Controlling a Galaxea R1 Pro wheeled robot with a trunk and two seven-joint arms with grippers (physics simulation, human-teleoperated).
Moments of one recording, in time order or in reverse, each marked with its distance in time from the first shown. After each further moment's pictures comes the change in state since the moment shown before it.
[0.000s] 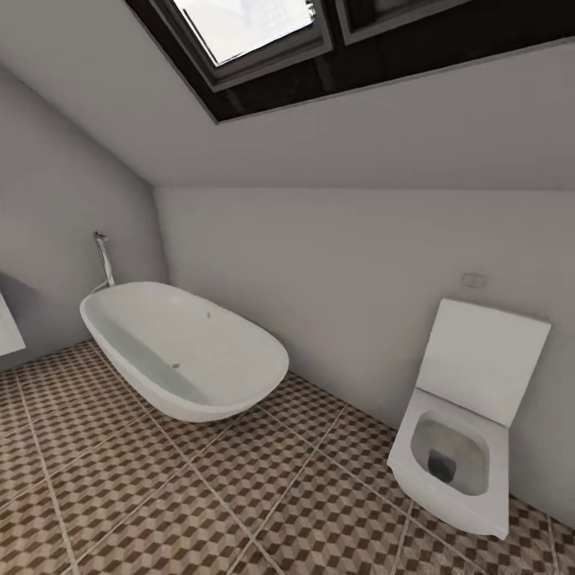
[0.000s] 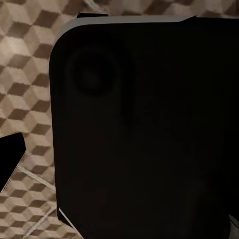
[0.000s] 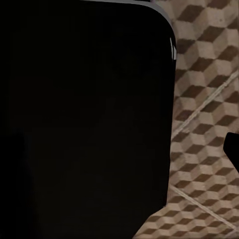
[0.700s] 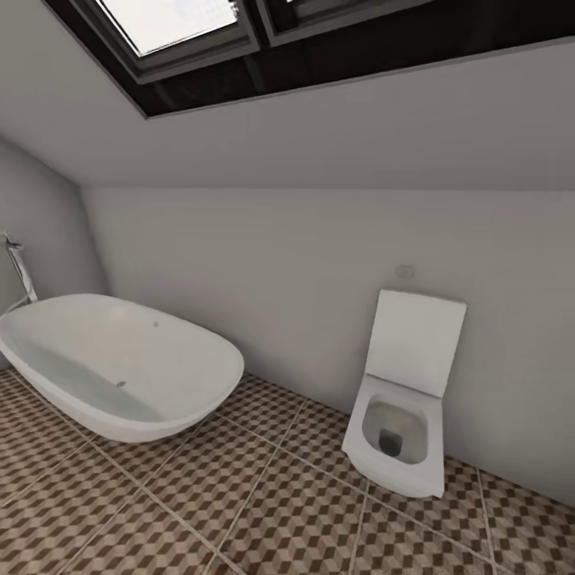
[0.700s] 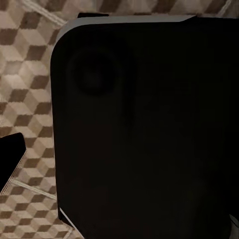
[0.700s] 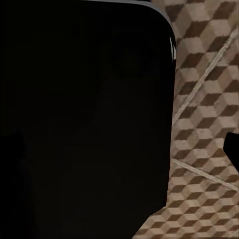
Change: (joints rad) left arm 0.000 0.001 0.000 0.000 0.000 0.000 0.000; right arm 0.000 0.000 0.000 0.000 0.000 0.000 0.000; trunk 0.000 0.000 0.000
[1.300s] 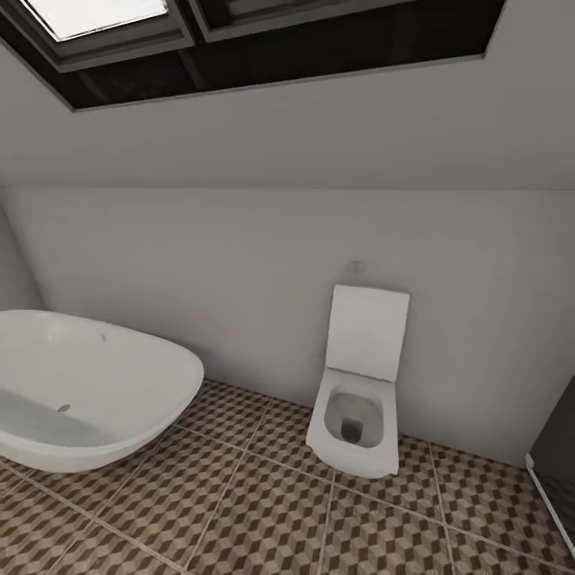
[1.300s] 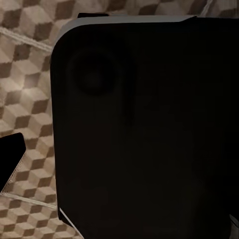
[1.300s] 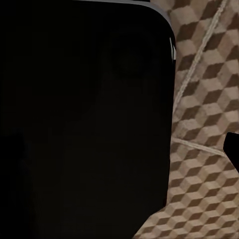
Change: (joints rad) left arm 0.000 0.000 0.000 0.000 0.000 0.000 0.000; right arm 0.000 0.000 0.000 0.000 0.000 0.000 0.000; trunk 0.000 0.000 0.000
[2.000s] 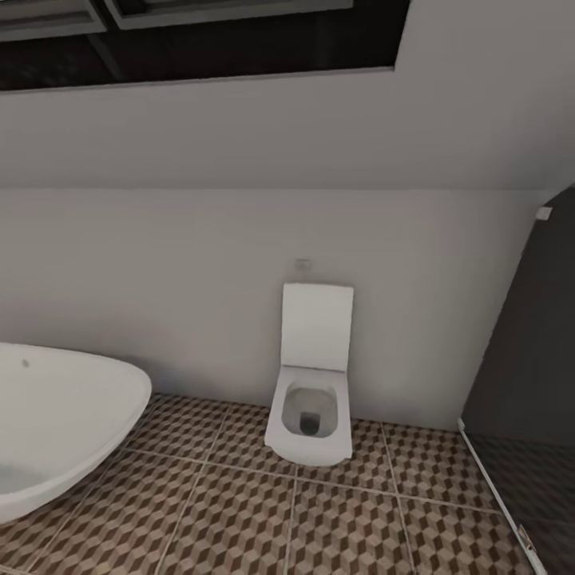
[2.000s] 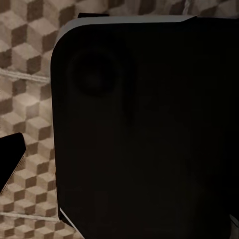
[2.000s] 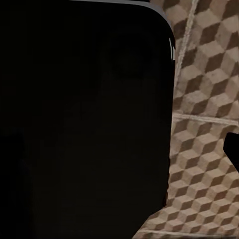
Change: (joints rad) left arm 0.000 0.000 0.000 0.000 0.000 0.000 0.000; right arm 0.000 -0.001 0.000 0.000 0.000 0.000 0.000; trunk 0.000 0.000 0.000
